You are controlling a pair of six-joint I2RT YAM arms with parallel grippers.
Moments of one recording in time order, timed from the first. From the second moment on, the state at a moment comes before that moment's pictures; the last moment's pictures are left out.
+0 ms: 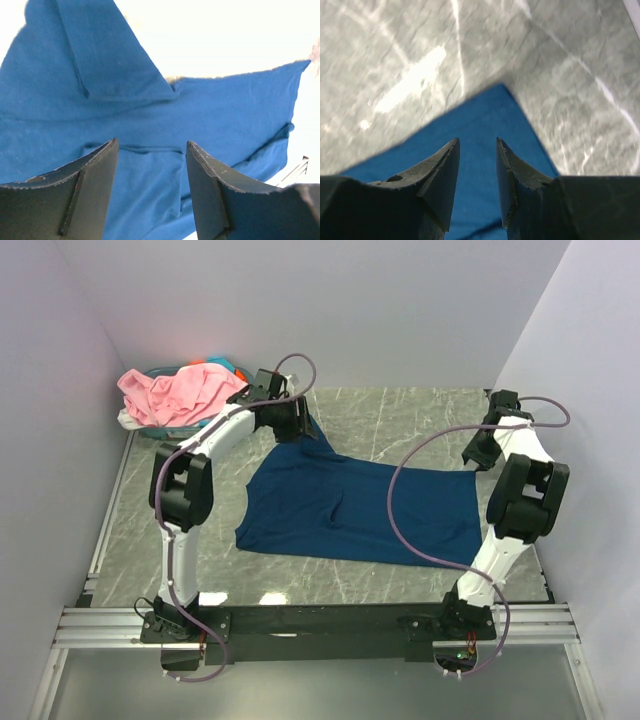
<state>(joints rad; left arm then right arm) -0.38 2.10 1.80 -0.55 0.37 -0.49 -0.28 1.90 1.50 -0.77 0.09 0.40</state>
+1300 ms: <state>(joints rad) -0.28 2.38 2.00 -0.46 0.40 -0.52 -0.33 2.13 1.62 -0.78 0.09 0.41</state>
